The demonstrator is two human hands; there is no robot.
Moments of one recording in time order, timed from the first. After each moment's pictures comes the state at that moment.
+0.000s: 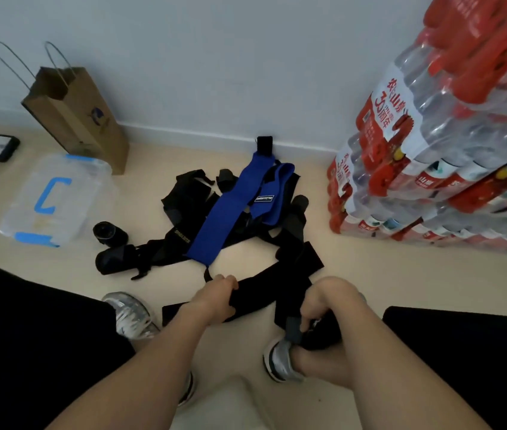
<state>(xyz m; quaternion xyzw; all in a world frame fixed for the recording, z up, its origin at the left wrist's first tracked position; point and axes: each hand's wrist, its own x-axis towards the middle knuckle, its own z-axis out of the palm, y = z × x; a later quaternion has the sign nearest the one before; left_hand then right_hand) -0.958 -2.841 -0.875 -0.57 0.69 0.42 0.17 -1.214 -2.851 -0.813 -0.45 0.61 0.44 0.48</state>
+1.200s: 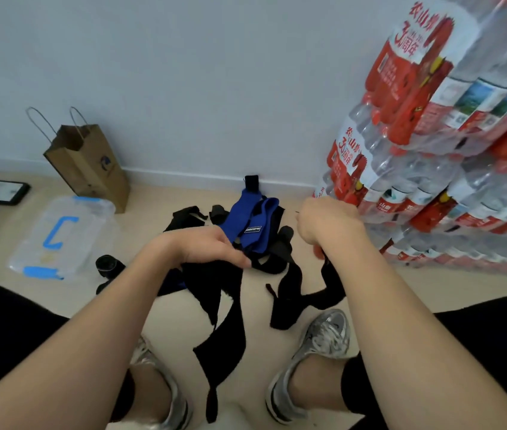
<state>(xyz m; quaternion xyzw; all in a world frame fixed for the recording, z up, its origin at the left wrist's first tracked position) -0.954 -2.921 -0.660 -0.49 0.67 0.55 0.07 -1.193 -2.903 -0.603 -0.62 0.75 0.18 0.12</state>
